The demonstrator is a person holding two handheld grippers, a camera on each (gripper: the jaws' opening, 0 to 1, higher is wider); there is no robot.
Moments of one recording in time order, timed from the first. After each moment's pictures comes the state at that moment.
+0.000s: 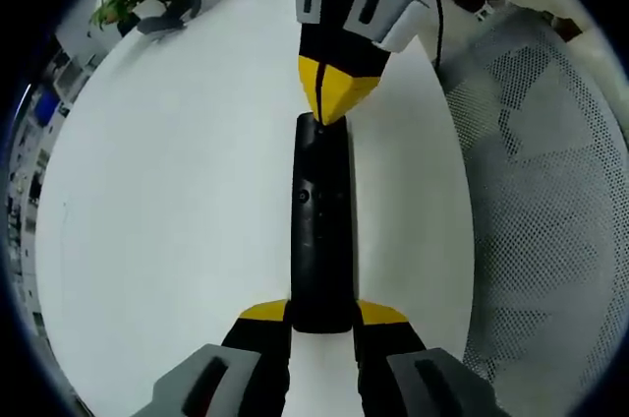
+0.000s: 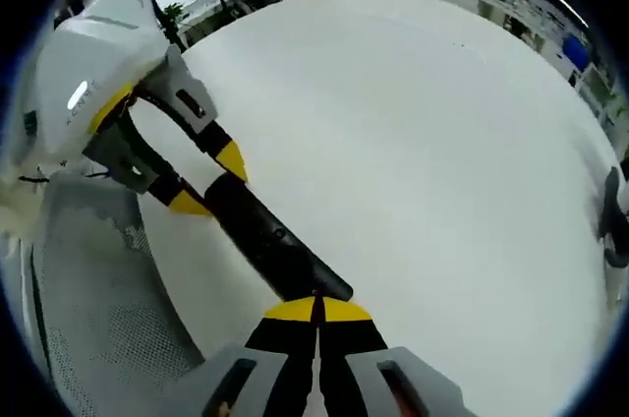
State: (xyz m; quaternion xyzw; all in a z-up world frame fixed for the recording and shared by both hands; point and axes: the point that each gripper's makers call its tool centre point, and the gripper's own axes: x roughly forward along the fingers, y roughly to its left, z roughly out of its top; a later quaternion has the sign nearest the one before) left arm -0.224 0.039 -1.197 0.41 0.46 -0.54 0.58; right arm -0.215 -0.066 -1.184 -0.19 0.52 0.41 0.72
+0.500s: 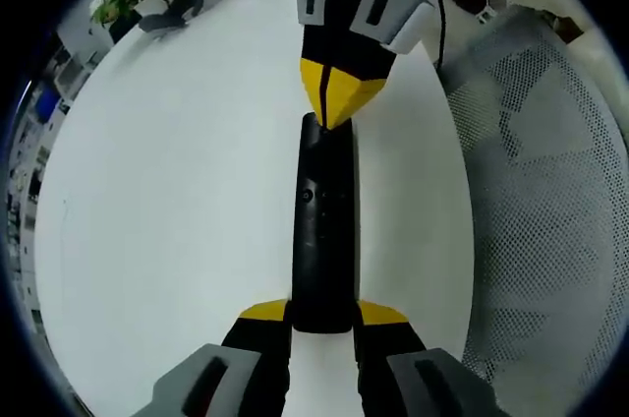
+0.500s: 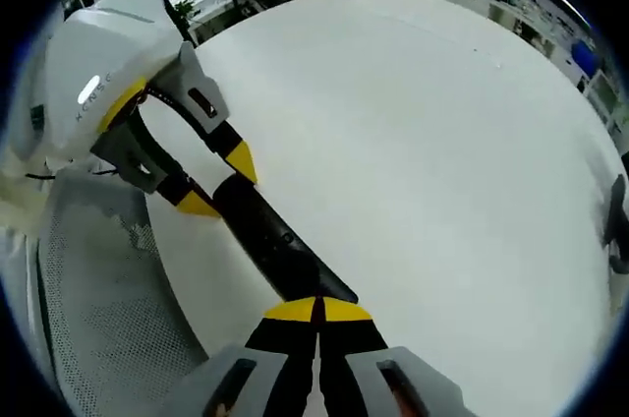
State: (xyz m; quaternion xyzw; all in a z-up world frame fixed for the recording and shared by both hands) left arm -0.224 0.038 -1.197 0.40 0.46 -0.53 0.58; right arm -0.216 -0.060 -1.182 -0.16 0.53 0.41 0.72
